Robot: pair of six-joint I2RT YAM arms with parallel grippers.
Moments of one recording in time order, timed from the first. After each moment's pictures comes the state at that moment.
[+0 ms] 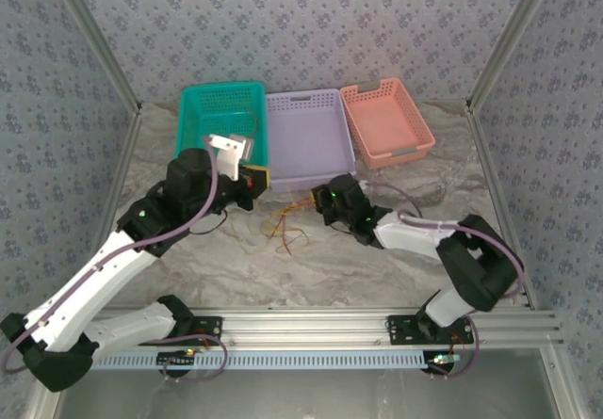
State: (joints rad) left arm -0.73 0.96 1.15 -0.56 0.04 -0.38; right arm 0.71 1.49 0.69 0.27 0.09 1.78
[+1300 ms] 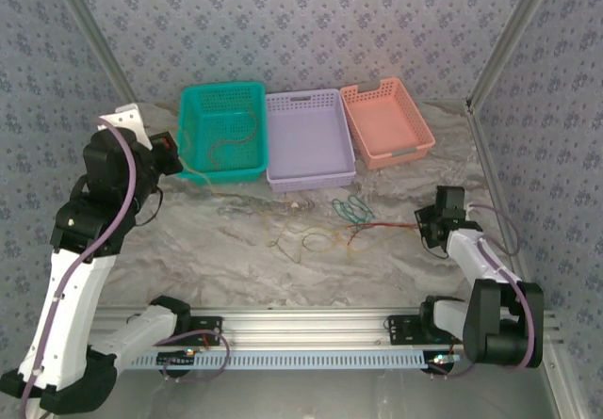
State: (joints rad) left arm -0.34 0.93 1.45 -0.86 -0.25 -0.42; right arm -0.09 1.16 0.51 -0.33 -0.03 1.15
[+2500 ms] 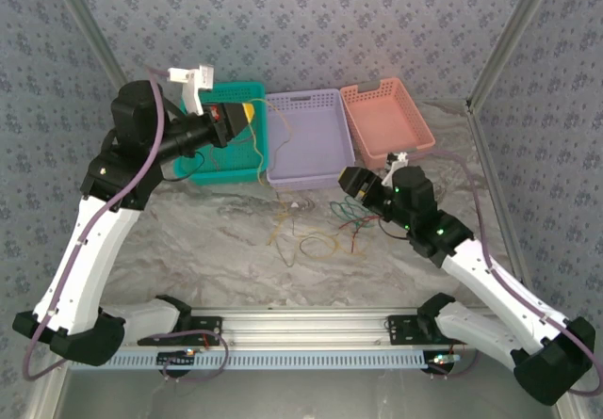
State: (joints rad) left arm -0.46 1.19 1.64 -0.62 0.44 -0.54; right arm 0.62 0.92 0.78 -0.20 -0.06 1.05
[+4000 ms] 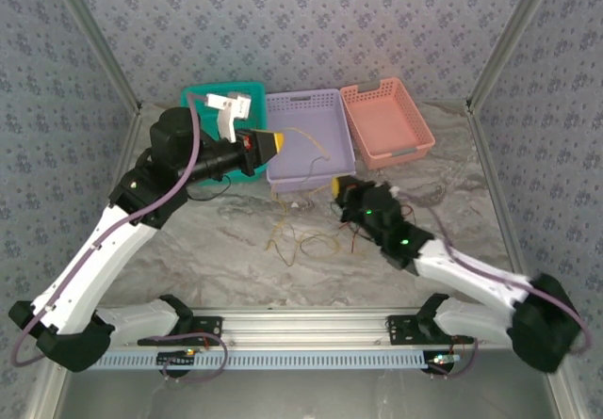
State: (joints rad) left arm -0.66 1.13 1.44 -0.51 0.34 -0.52; right arm 0.76 1.02 0.61 0.22 0.30 1.92
